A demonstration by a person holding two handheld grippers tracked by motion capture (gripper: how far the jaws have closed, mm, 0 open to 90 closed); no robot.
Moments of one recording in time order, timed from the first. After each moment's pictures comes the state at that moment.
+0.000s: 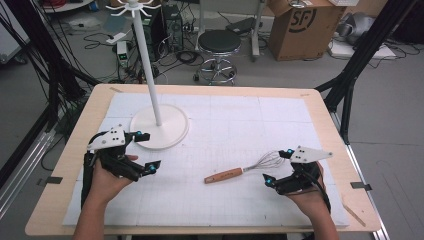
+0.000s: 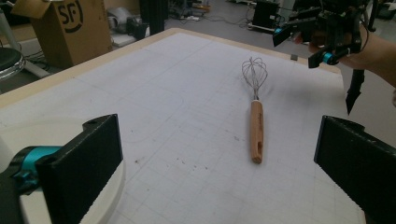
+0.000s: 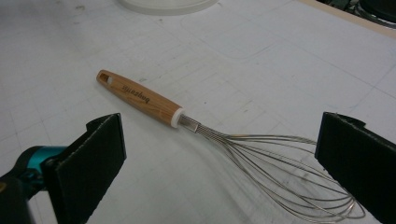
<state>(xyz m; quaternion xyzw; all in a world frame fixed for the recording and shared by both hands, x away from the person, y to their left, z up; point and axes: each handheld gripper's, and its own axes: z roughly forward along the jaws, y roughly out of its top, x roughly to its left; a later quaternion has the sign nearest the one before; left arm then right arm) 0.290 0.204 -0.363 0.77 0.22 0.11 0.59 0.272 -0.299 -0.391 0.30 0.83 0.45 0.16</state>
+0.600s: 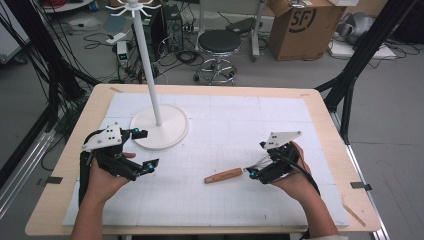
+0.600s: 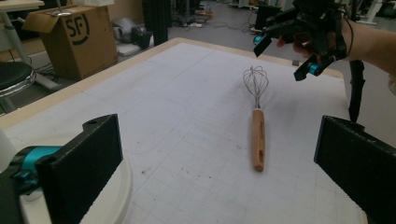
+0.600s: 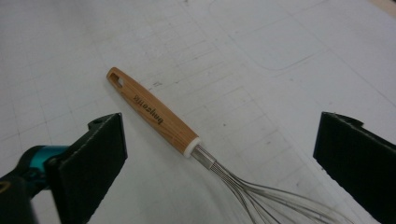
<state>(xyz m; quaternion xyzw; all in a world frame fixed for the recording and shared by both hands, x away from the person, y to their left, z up) 0.286 0.205 -0.352 0.77 0.21 0.12 0.59 0.309 -0.247 -0.370 0.24 0.89 0.37 0.12</state>
